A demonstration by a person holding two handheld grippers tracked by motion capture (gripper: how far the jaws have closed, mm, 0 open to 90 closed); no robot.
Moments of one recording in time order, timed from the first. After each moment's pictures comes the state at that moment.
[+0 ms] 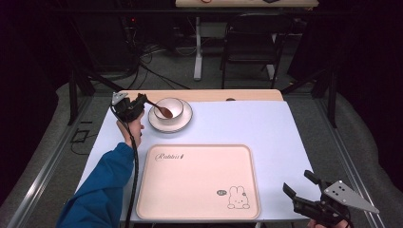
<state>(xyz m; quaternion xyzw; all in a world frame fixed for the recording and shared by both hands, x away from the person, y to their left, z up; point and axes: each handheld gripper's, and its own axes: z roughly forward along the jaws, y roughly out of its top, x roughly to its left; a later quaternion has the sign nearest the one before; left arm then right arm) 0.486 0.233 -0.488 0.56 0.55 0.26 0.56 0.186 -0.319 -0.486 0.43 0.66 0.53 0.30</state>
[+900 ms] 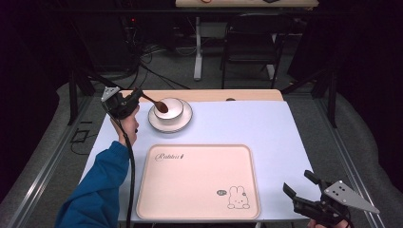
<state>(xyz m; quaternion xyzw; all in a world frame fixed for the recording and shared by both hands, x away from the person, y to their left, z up) 0.473 0.242 -0.456 0.56 0.52 0.26 0.59 0.186 -0.320 -0.486 0.43 0.66 0.53 0.30</state>
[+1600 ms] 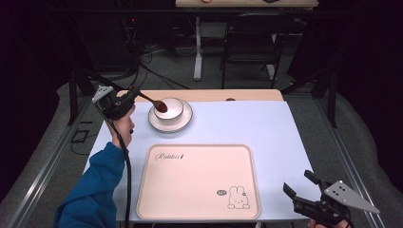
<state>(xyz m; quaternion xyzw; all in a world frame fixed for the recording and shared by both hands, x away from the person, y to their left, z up) 0.453 0.248 -0.436 0.57 0.49 0.25 0.61 0.186 -0.320 -0.486 0.43 0.66 0.53 0.30</state>
